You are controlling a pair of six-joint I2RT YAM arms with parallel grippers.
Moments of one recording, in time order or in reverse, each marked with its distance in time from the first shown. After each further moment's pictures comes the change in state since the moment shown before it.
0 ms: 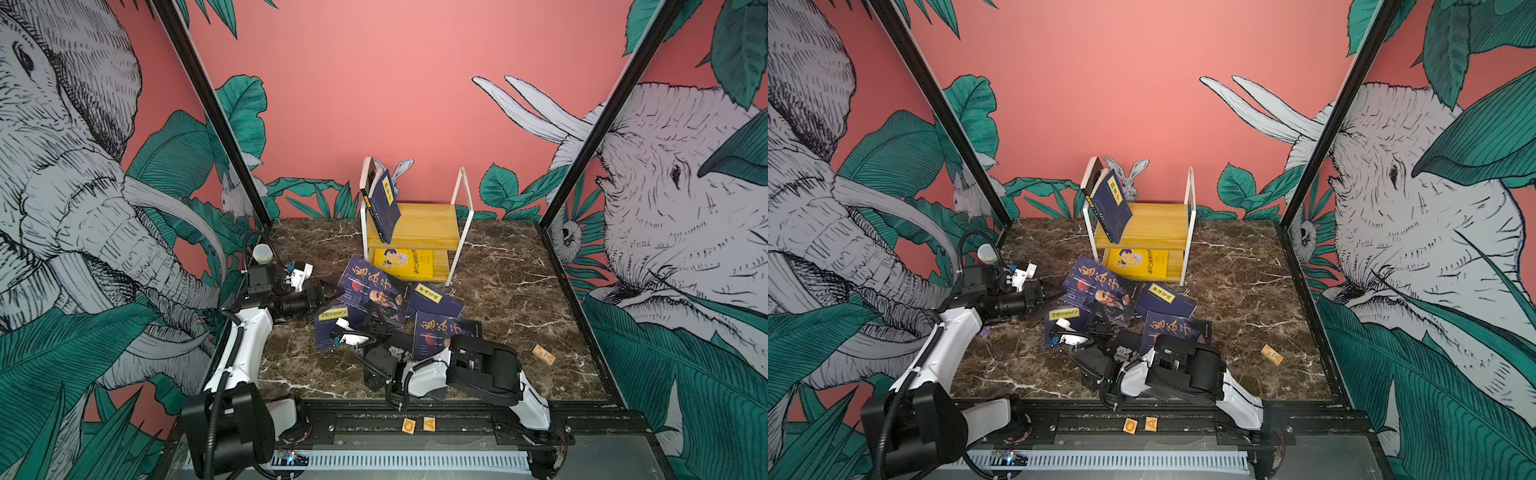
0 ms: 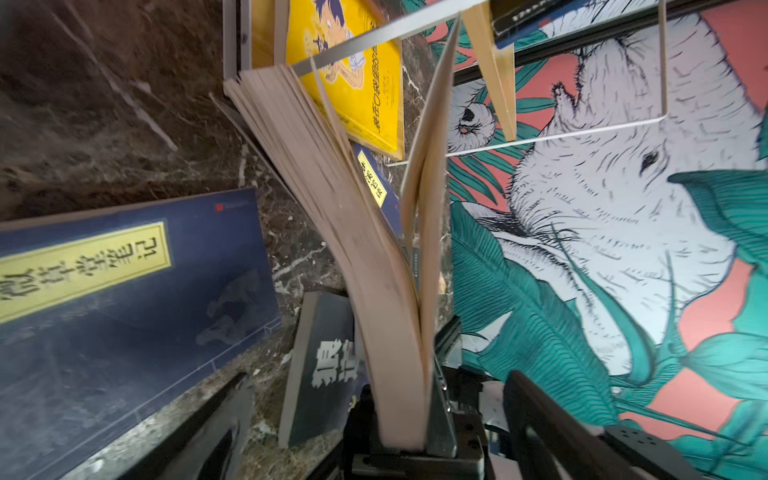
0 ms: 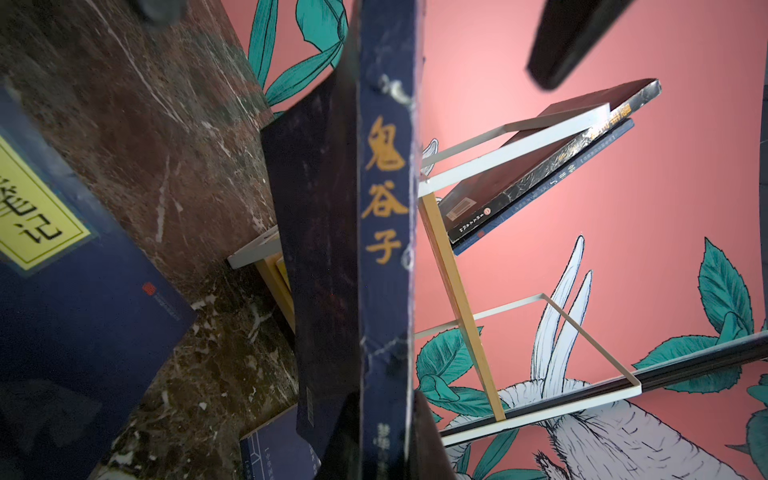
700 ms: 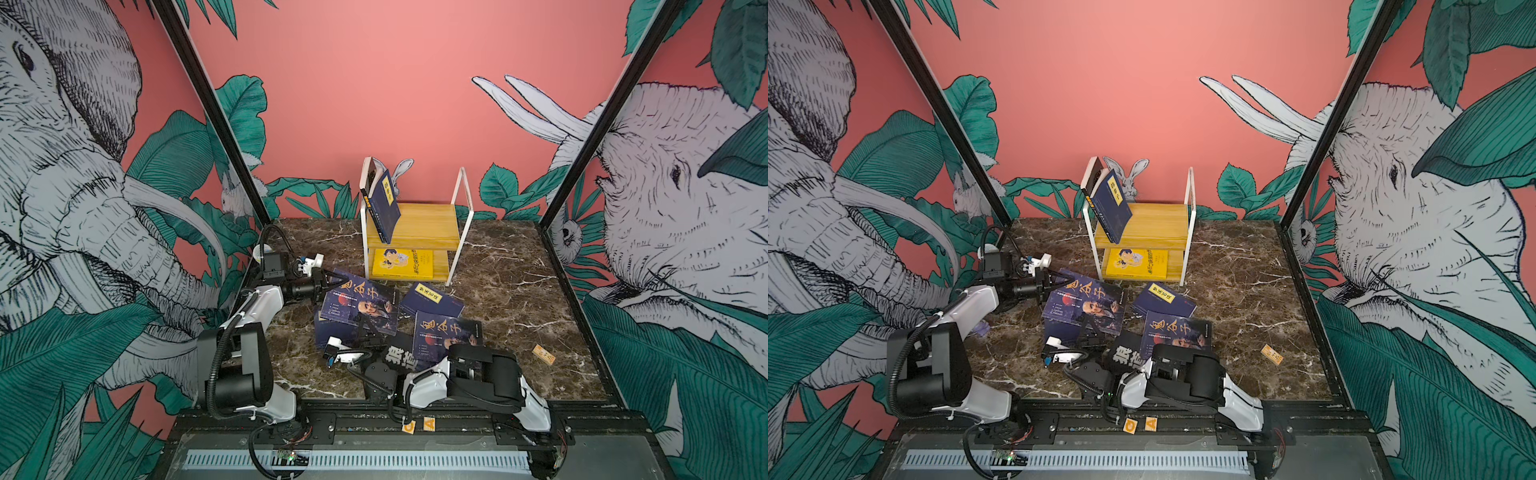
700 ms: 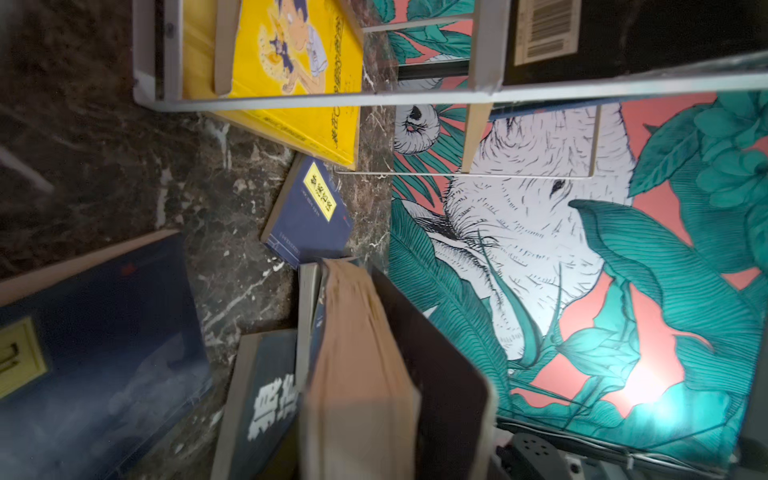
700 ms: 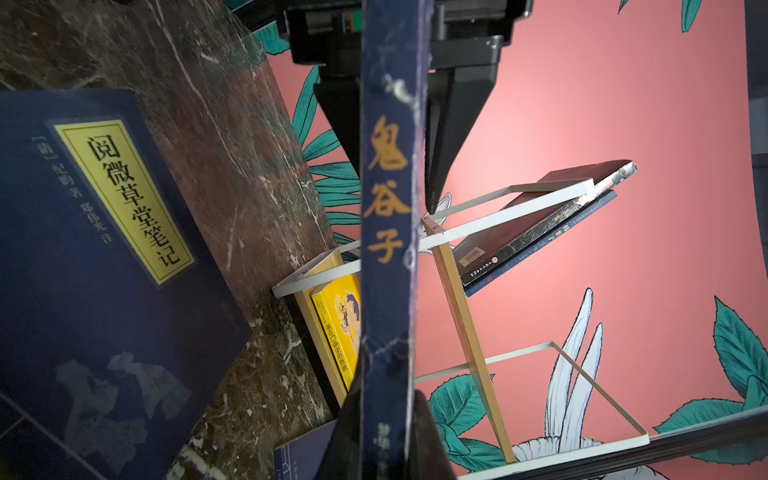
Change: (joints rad) left arm -0.070 0.285 0.078 0.276 0.163 -0.211; right arm 0.069 -0.004 -0.044 0.019 -0.098 -0.018
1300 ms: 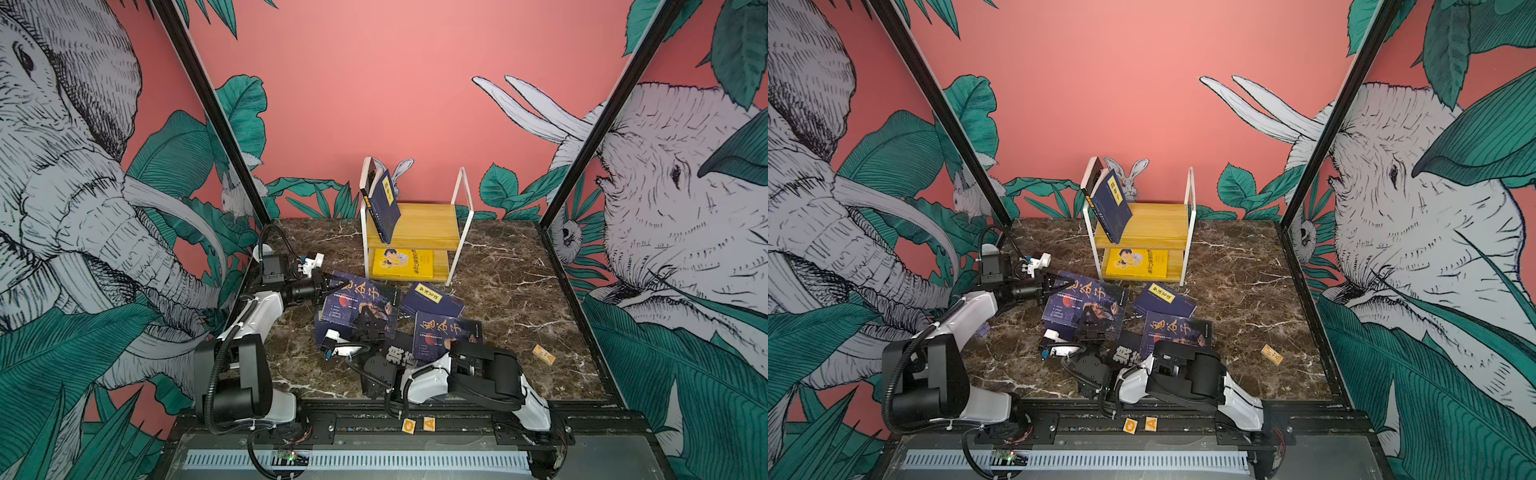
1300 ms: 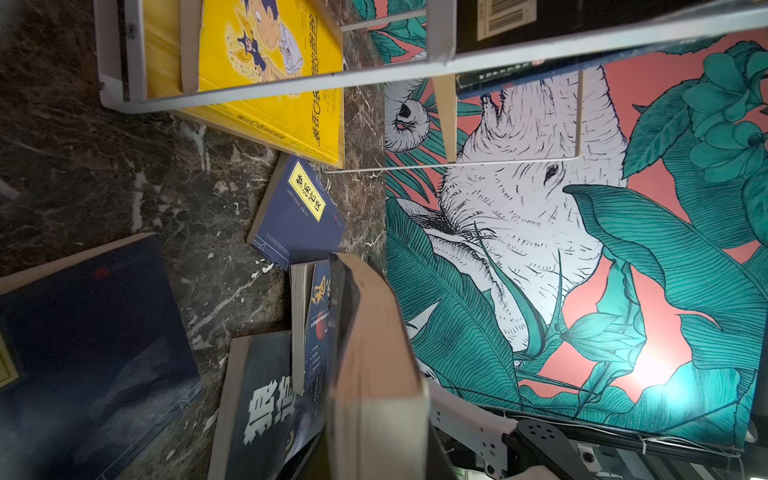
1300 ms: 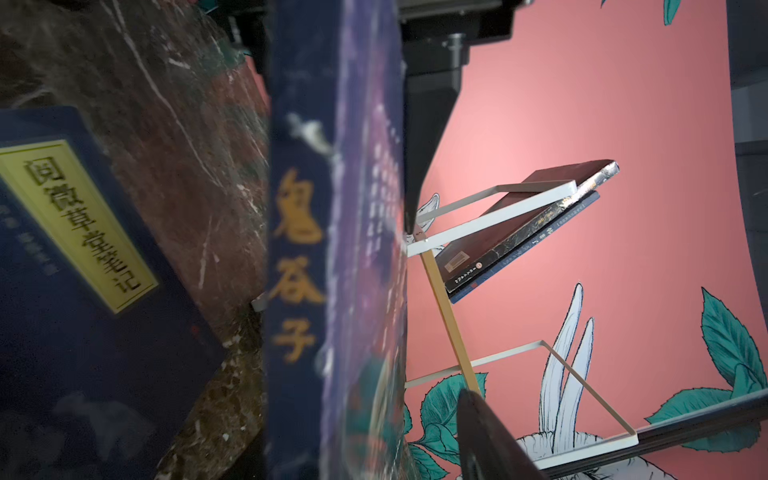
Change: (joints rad) left arm -0.007 -0.079 -0.051 0.069 0.015 -0.034; right arm -0.041 -0.002 0.064 0.008 0.016 -0.025
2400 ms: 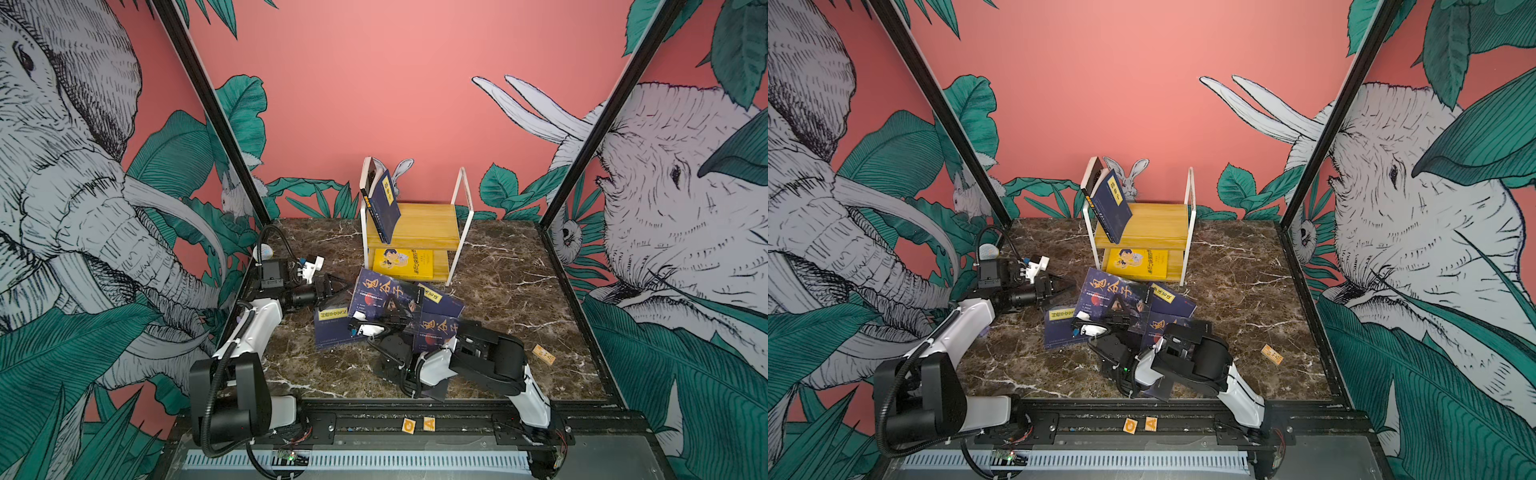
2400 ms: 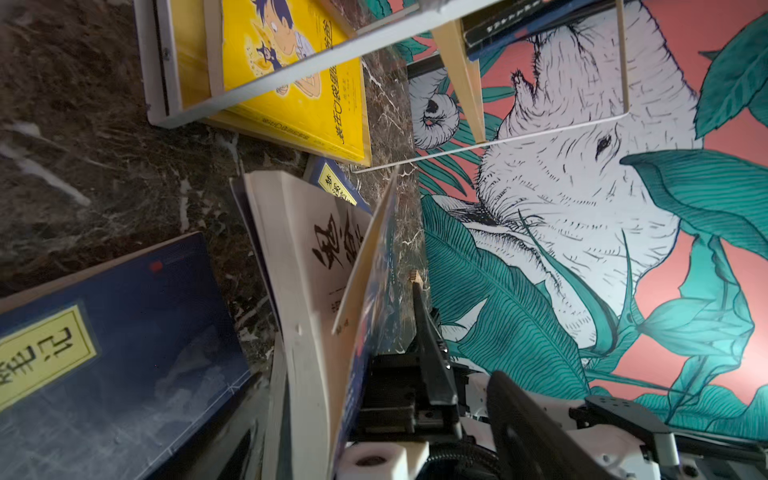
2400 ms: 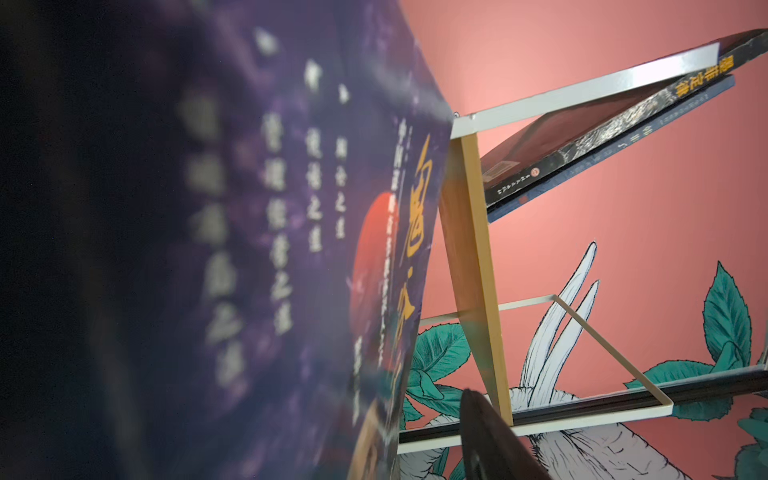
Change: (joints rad) left arm -0.005 -0.118 -0.034 -0.118 -0.129 0.233; right arm -0.144 -0.039 -0.195 -0.022 -0.017 0.012
